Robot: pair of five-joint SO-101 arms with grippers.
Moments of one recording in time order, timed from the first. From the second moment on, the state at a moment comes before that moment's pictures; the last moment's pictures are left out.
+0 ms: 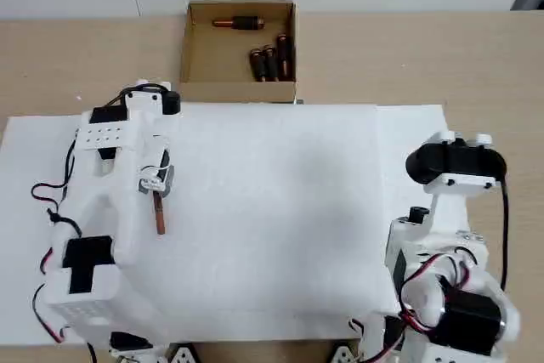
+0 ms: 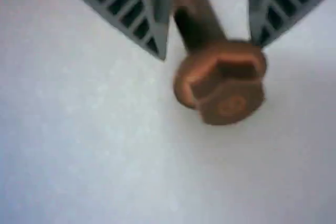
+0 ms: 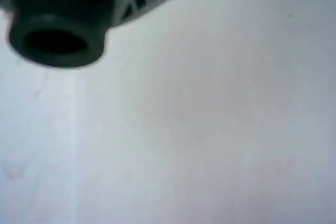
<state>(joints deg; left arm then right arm) -9.5 11.3 12.7 80.7 -7.6 9.6 -72.6 39.2 93.5 2.6</state>
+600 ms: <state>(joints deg) -8.6 13.1 11.4 82.4 -7.5 9.6 -72.8 36.9 93.5 2.6</state>
